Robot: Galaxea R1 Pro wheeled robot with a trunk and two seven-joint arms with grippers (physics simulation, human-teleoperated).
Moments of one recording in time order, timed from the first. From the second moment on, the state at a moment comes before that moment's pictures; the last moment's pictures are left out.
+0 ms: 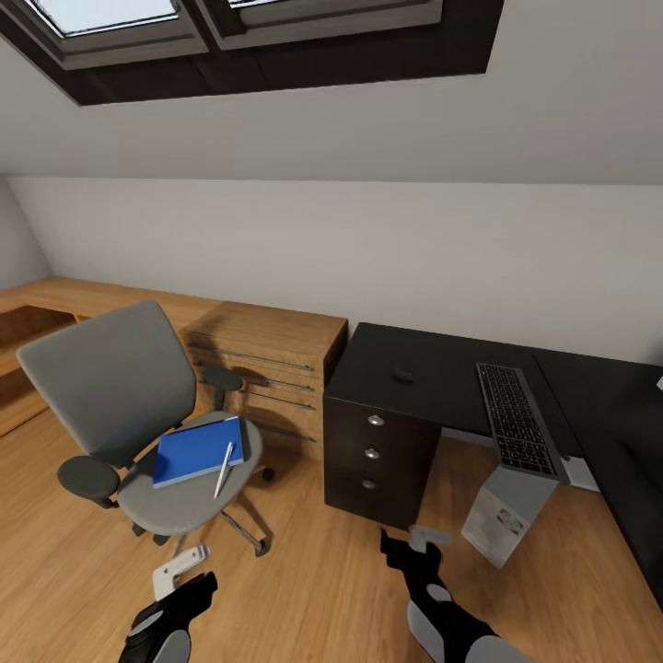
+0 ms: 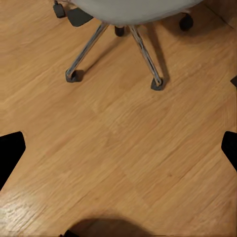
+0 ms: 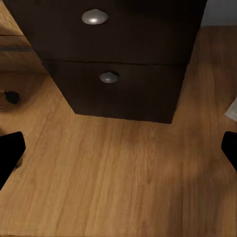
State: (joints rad) left arm -0.06 0.08 -0.23 -1.41 0.70 0.38 0.79; right arm -0.57 0.12 0.20 -0.23 -0.30 -0.33 -0.15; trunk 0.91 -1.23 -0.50
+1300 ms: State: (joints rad) left arm -0.08 0.00 -0.31 -1.56 0.70 0.52 0.80; right arm -1.00 0.13 0.19 -0.38 -0.24 0.38 -0.34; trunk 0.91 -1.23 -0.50
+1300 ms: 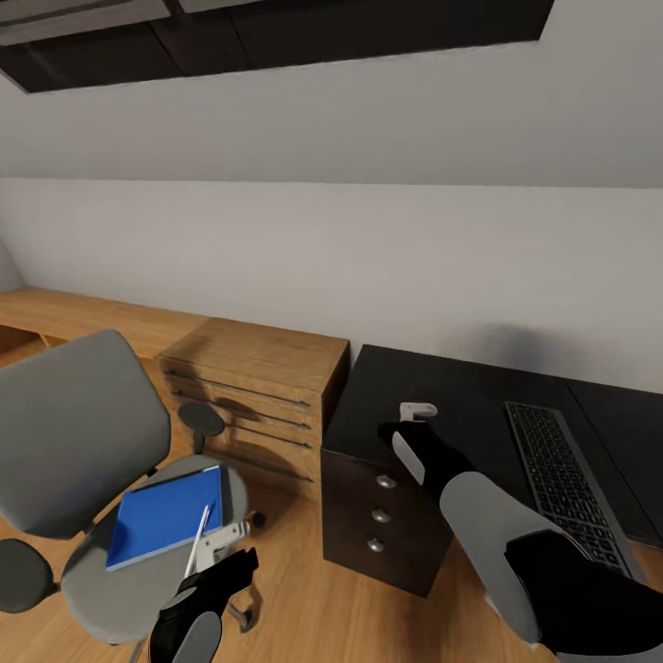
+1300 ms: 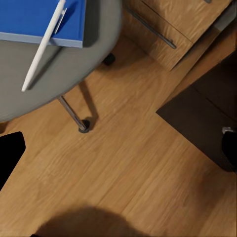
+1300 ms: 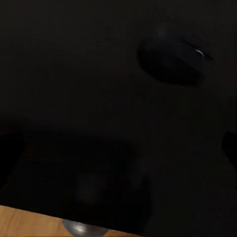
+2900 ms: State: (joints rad) left arm -0.08 0.01 -0.31 -1.56 0.69 0.52 0.80; right arm -1.00 0.01 0.18 -0.31 -0.24 0.27 -0.35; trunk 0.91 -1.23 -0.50
